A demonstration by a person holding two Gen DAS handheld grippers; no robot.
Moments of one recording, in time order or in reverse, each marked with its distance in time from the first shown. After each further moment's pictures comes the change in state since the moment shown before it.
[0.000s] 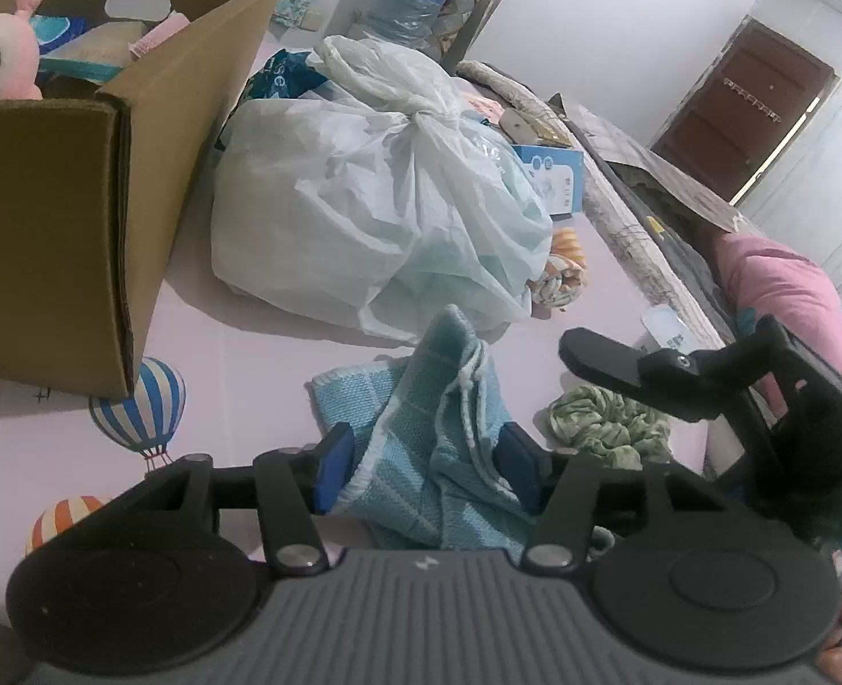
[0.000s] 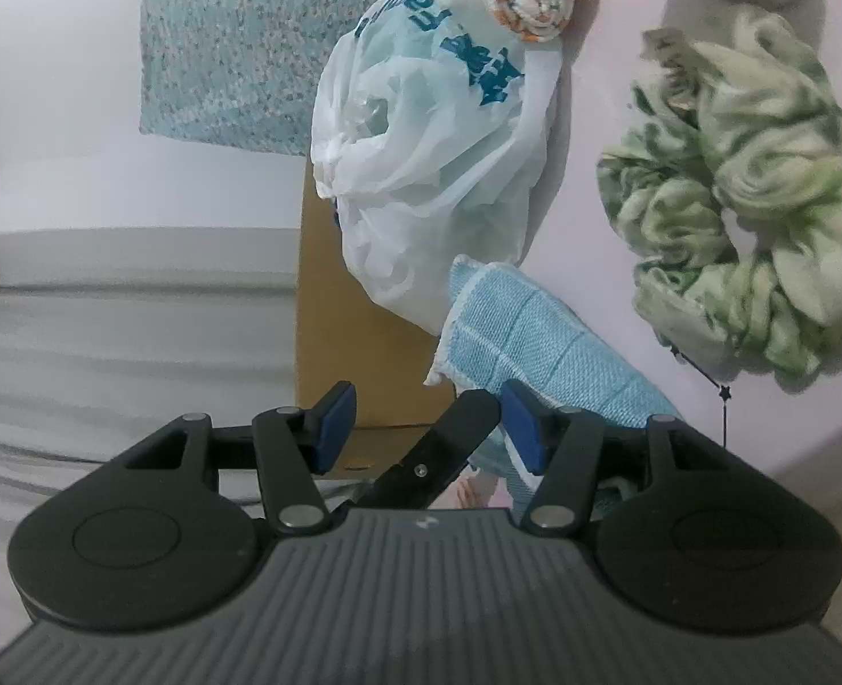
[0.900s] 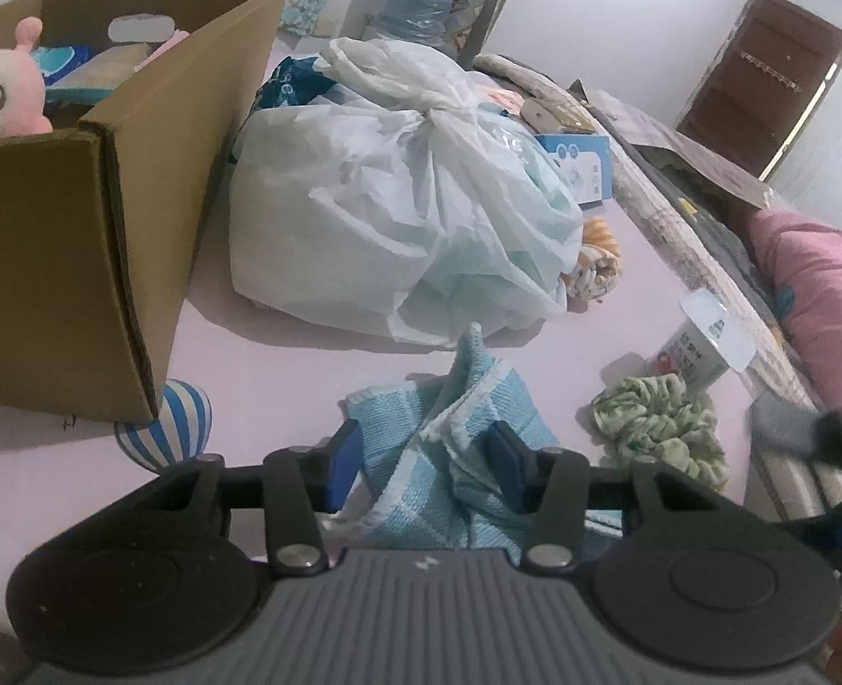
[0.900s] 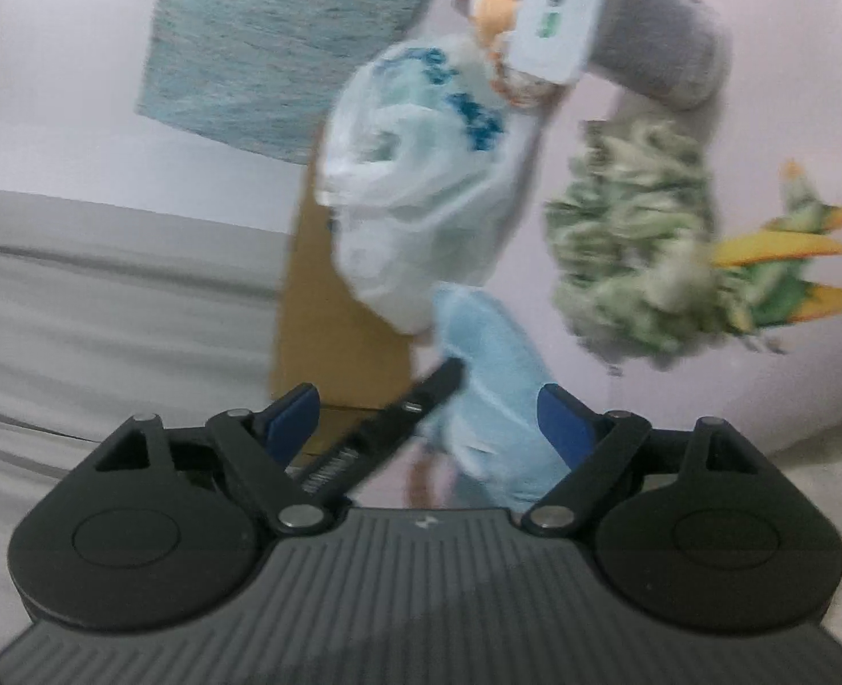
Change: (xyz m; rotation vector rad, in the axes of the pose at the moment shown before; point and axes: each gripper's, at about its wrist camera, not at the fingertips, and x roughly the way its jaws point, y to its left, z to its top) left arm 0.009 -0.007 0.002 0.070 0.003 0.105; right arm -0.050 0.011 -0.011 -0.148 -0.052 -0.127
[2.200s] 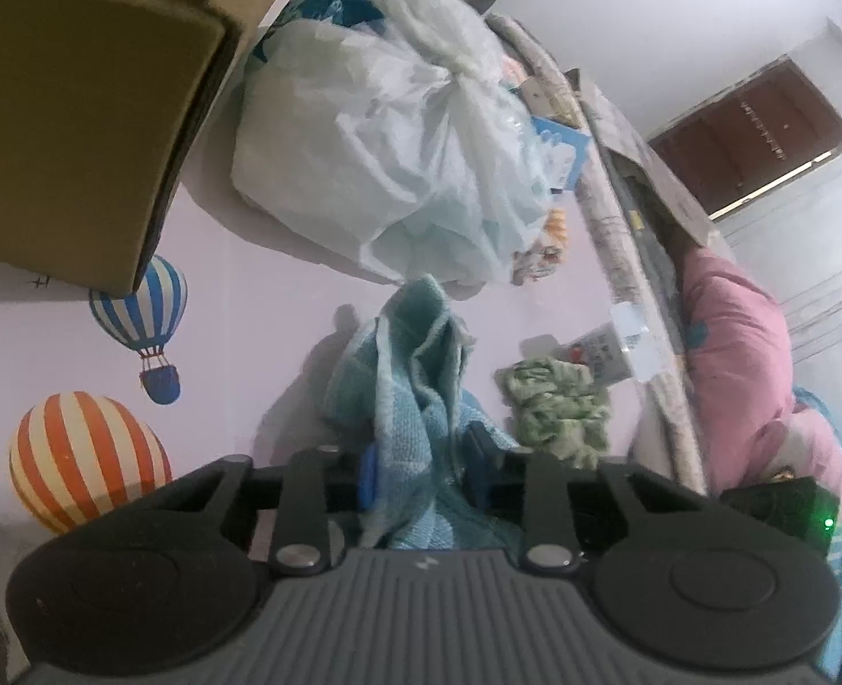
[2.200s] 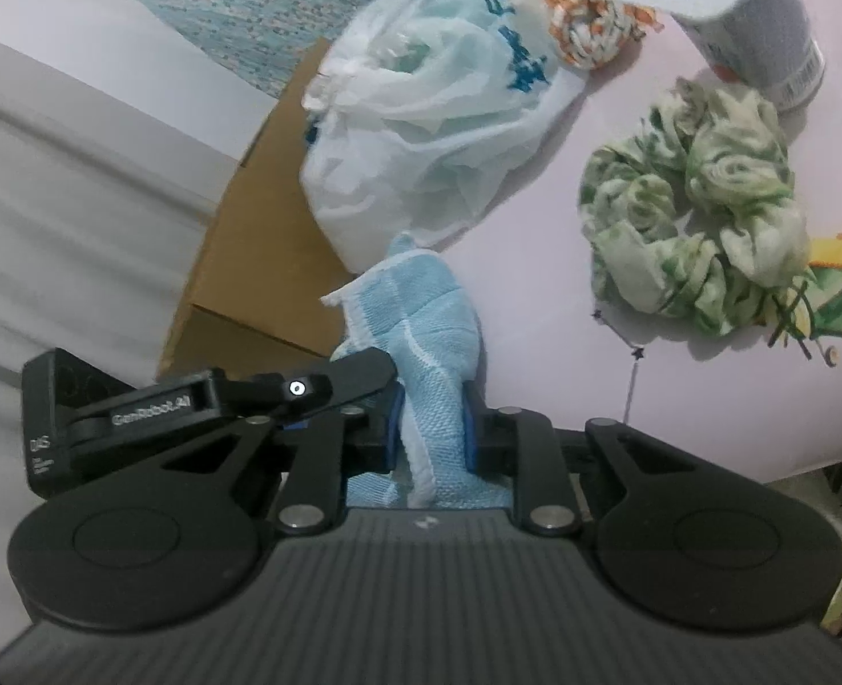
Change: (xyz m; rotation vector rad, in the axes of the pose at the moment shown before) left arm -0.020 0.030 0.005 -0.279 0.165 -0.258; right arm 0.032 0.029 -0.028 -0.280 0.039 -0.156
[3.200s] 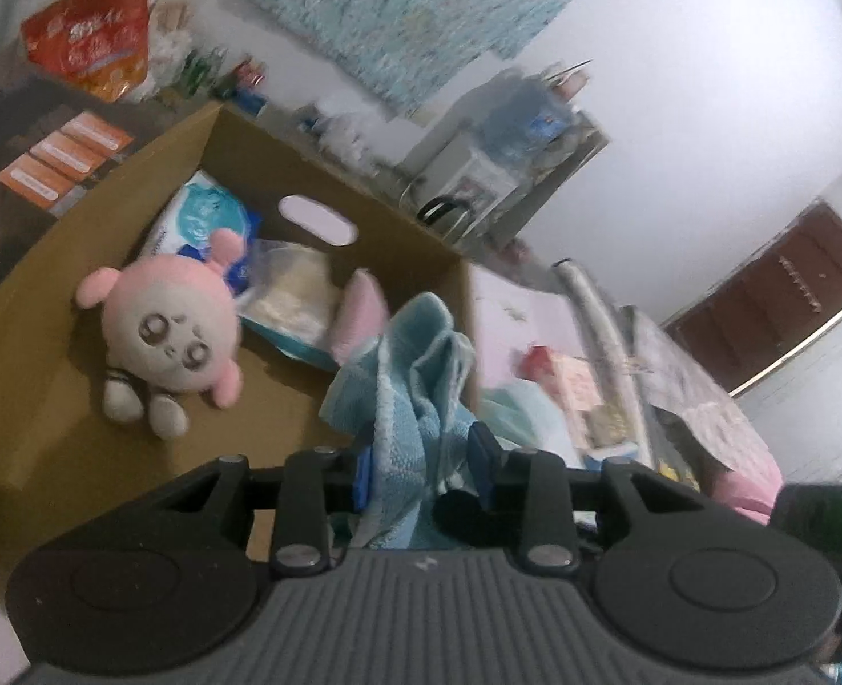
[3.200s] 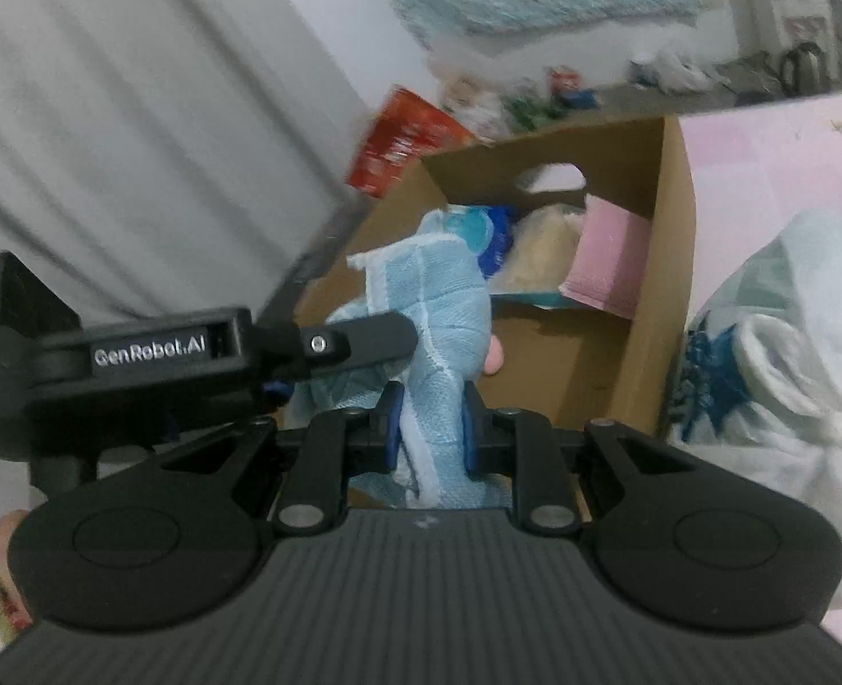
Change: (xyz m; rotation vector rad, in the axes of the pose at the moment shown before) left arm -0.151 0.061 0.191 -0.086 -0.303 0.135; right arm 0.170 0.265 0.126 -0.452 0.103 -0.056
